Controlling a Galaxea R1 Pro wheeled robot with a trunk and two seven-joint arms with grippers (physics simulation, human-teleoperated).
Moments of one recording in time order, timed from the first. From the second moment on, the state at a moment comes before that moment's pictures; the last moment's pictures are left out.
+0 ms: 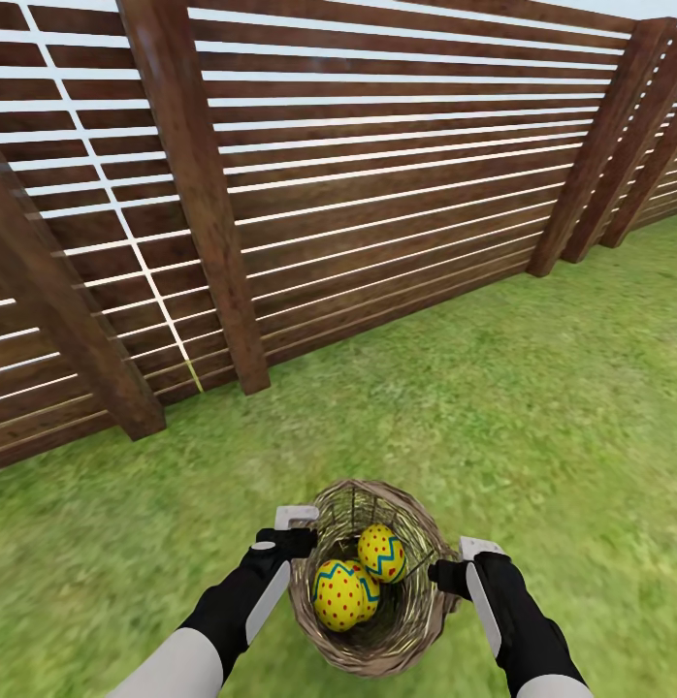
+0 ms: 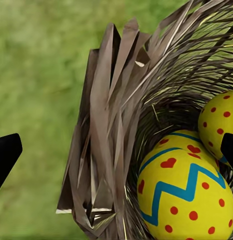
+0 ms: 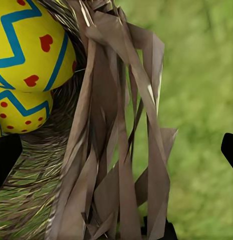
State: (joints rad) left arm -0.59 -0.16 -0.30 -0.63 0.25 0.29 0.26; right arm -0.45 0.10 -0.20 -0.93 0.02 0.77 -0.07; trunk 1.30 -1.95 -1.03
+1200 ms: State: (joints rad) left arm -0.59 -0.16 -0.30 -0.64 0.25 0.29 0.26; right arm -0.45 0.10 -0.20 -0.93 0.04 0.77 -0.08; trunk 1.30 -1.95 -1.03
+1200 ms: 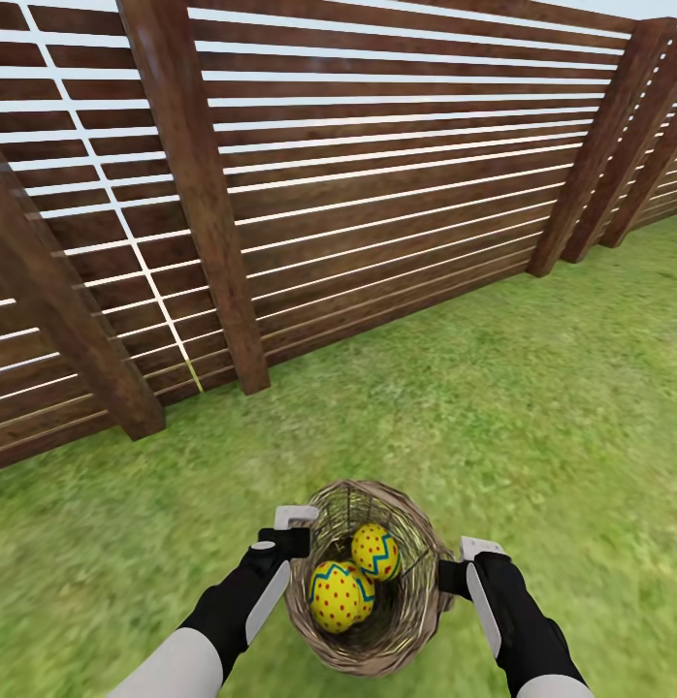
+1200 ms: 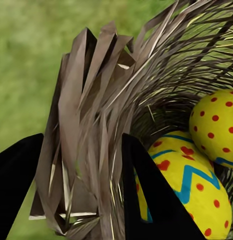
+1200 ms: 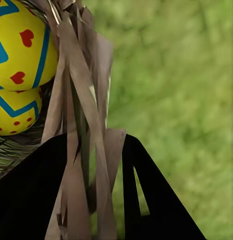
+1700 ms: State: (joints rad) left arm -0.59 -0.16 -0.30 -0.64 0.25 0.29 0.25; right arm -0.45 0.10 -0.20 -0.93 0.04 0.77 -0.08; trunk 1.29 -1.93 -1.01
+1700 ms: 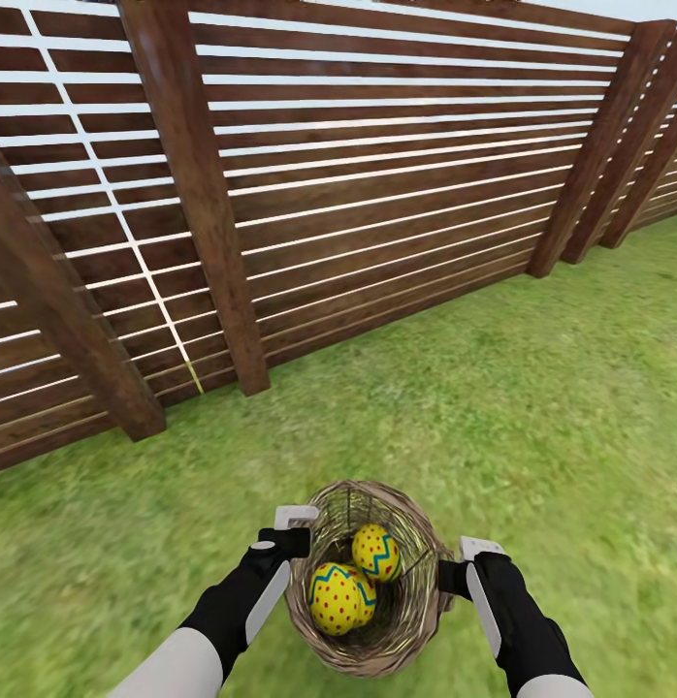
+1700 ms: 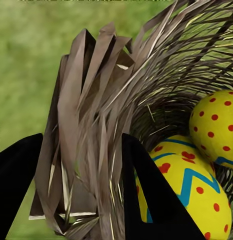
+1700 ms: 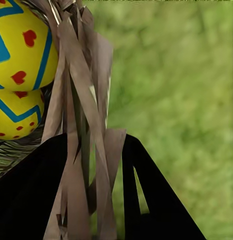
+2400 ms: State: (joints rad) left arm -0.59 -0.16 -0.30 -0.64 0.25 0.29 0.25; right arm -0.45 0.10 -0.20 -0.93 0.04 0.77 -0.08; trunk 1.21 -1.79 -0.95
